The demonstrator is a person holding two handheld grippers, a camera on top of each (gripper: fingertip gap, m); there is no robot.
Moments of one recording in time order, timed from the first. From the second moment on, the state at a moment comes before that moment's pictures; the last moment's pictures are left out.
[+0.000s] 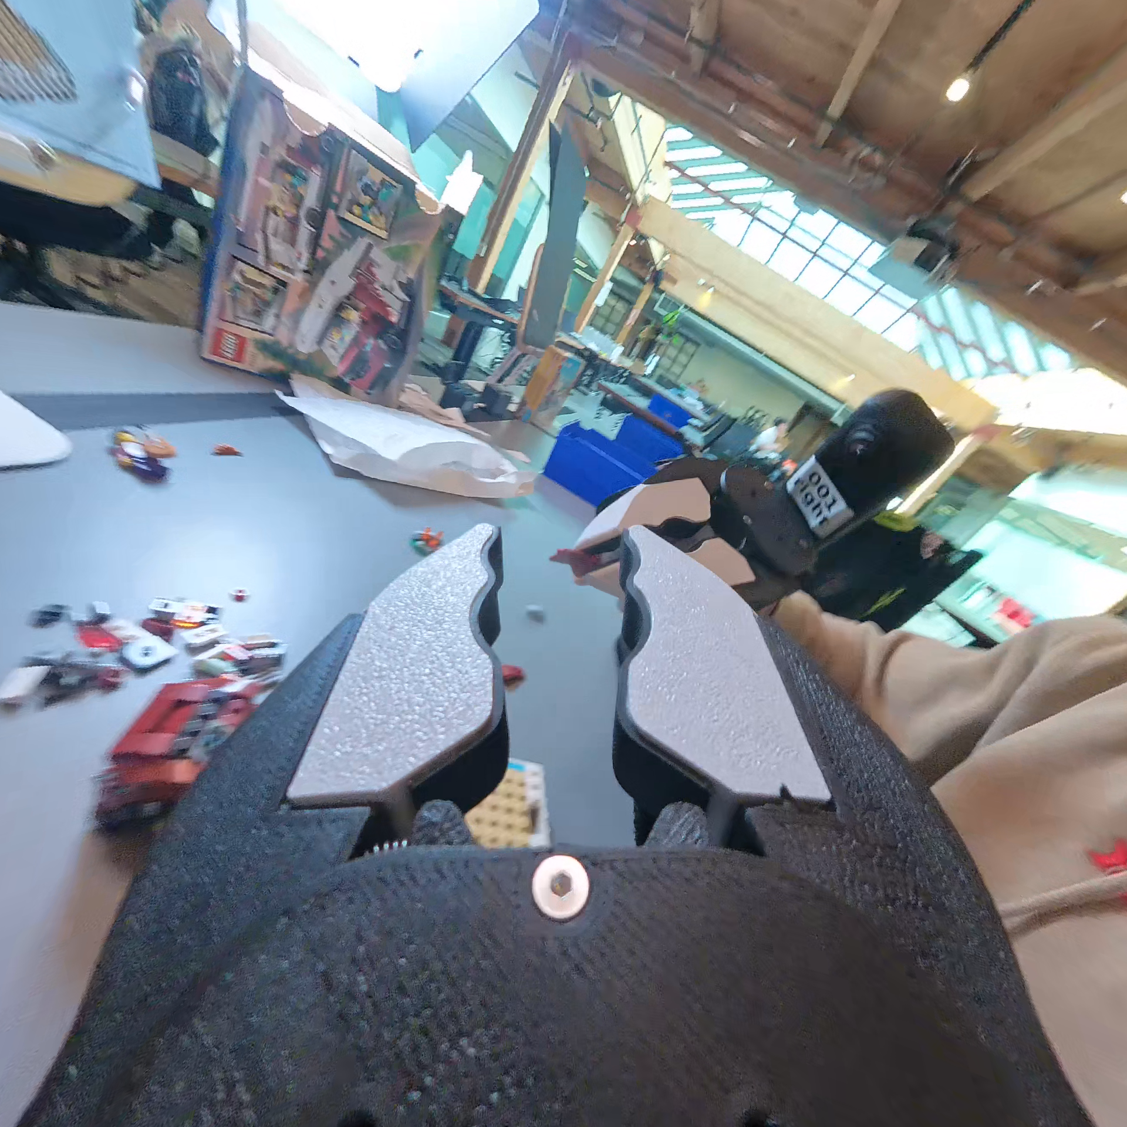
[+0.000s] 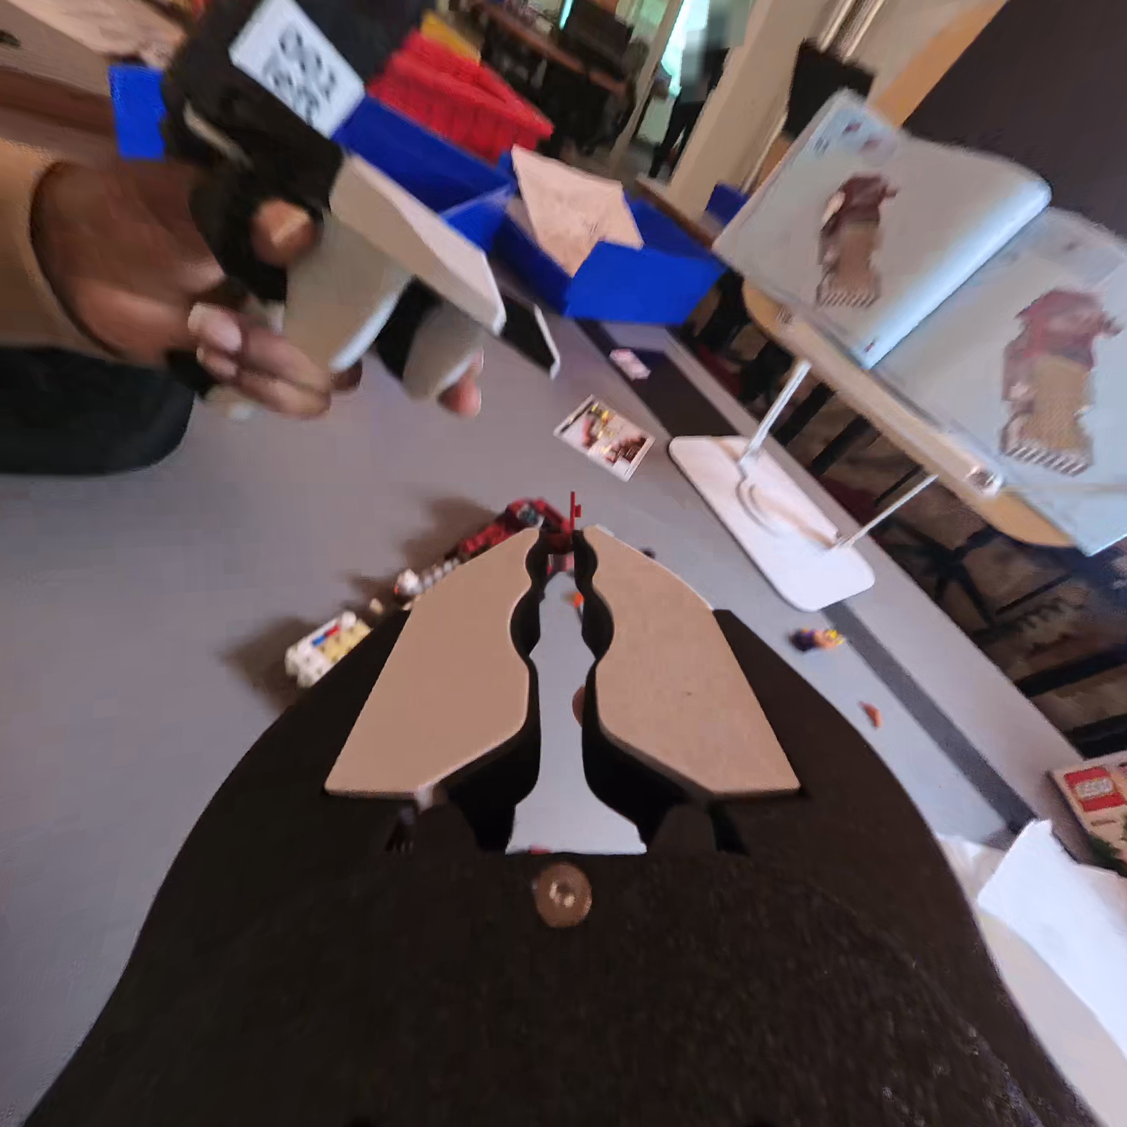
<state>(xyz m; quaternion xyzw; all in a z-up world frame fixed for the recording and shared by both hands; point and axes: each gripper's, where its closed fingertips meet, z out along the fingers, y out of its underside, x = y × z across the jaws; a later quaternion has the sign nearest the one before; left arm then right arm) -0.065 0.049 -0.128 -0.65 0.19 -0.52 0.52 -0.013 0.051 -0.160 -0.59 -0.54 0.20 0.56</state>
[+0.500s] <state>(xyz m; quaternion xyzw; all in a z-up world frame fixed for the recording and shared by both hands) -0.116 0.066 -0.175 -0.69 0.28 -0.31 0.59 0.042 0.037 -0.288 -0.71 -0.60 0.23 0.29</state>
